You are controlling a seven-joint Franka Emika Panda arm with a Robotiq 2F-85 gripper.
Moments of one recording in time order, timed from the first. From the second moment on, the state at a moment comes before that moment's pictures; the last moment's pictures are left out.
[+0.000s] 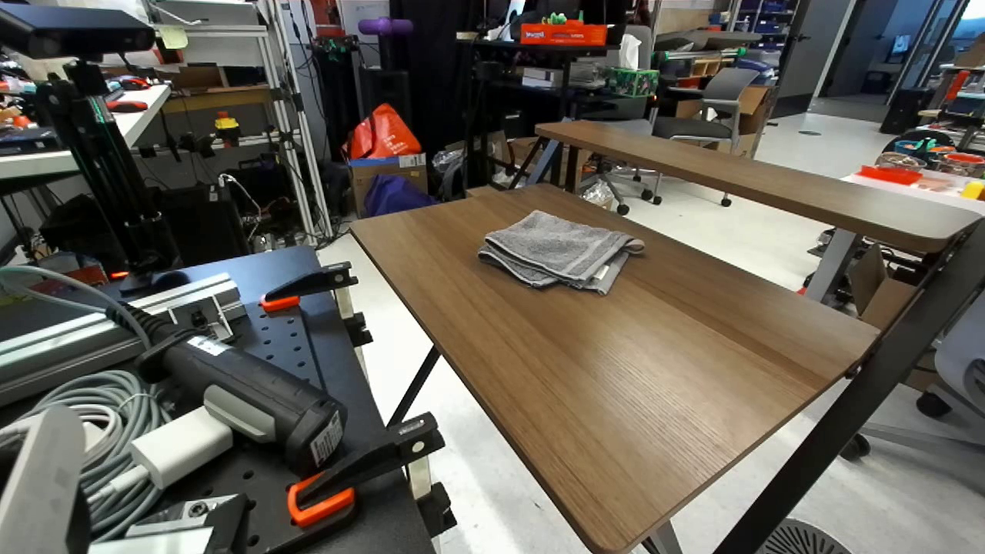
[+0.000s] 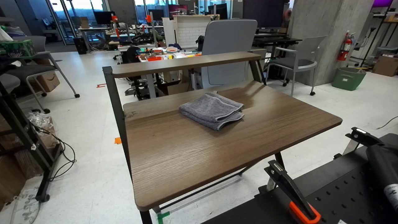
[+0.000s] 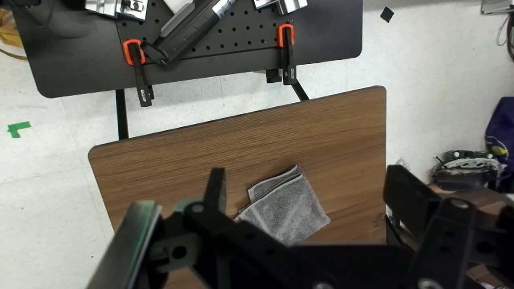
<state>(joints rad) 0.03 -0.59 -0.20 -2.39 0.14 1.74 -0.12</state>
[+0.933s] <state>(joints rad) 0.03 -0.10 -0.02 -2.31 0.14 2.13 -0.03</state>
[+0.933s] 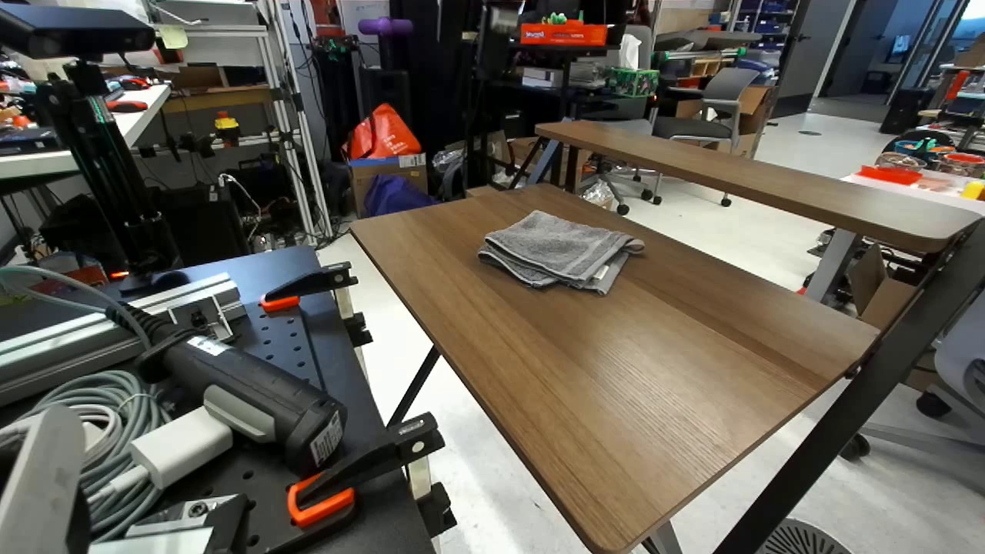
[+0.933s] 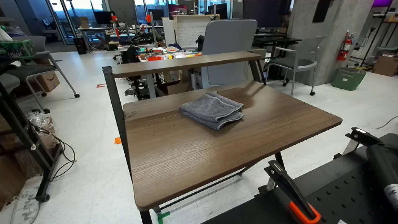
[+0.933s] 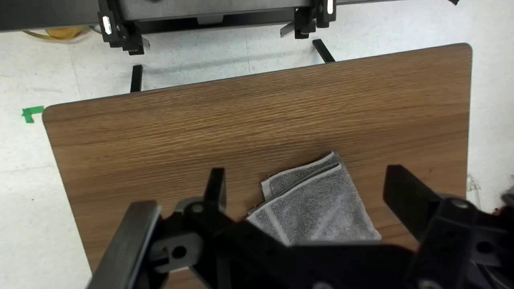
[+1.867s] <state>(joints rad) 0.11 0.64 0.03 -1.71 0.11 2.24 0.13</state>
